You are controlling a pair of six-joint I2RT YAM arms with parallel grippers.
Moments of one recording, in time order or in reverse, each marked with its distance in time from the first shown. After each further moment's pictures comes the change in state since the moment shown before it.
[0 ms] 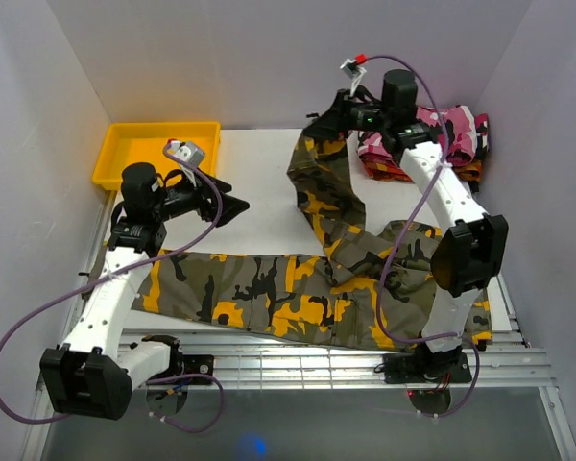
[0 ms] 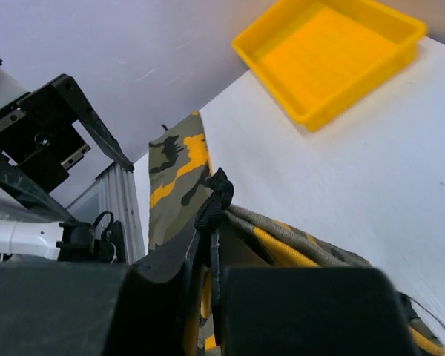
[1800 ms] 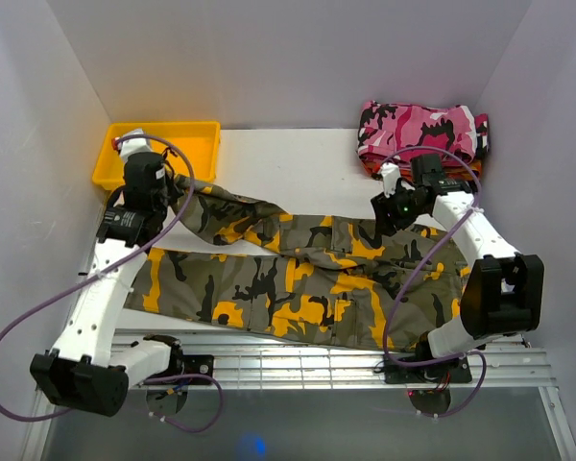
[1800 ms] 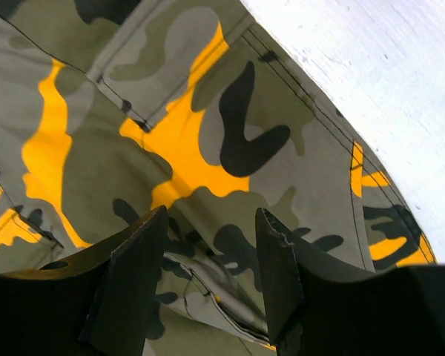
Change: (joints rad) left arm -0.075 0.017 0.217 -0.419 -1.300 -0.268; right arm -0.108 -0.310 -0.602 -0.621 0.587 -0.893
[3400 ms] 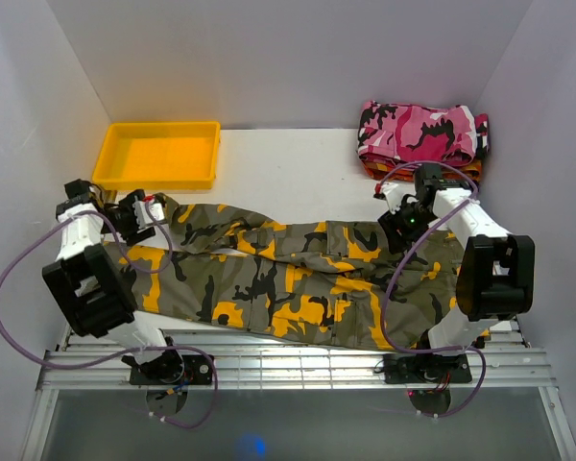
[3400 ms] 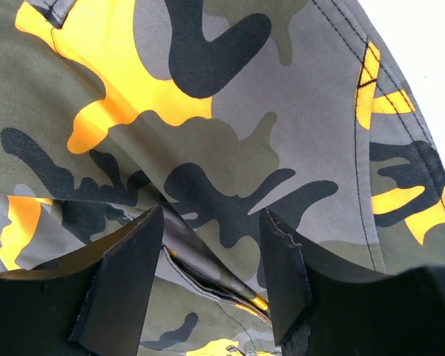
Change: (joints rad) left arm 0.692 0.386 -0.064 -0.300 1.195 2.177; right arm -0.074 0.113 -0.022 -0.139 0.078 -0.219
